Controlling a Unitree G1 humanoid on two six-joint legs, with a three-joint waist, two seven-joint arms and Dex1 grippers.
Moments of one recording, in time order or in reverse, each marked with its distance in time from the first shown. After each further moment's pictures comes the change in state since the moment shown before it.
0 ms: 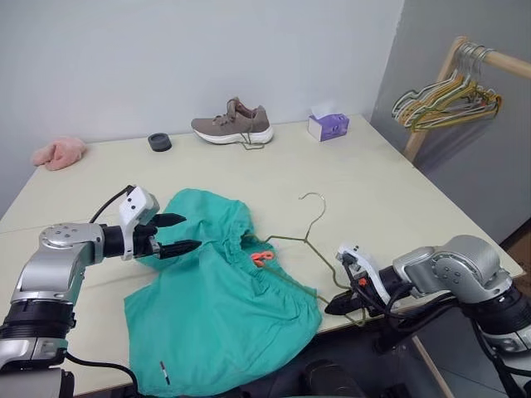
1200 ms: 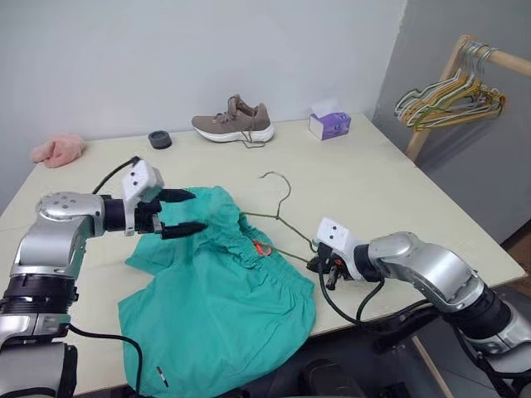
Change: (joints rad) left arm -0.165 0.027 -0.063 -0.035 0.019 -0.055 -0.143; right arm -0.051 0.021 0.197 -0.112 -0.502 -0.495 -0.023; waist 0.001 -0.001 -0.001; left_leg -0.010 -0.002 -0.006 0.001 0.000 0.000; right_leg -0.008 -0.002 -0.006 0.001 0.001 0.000
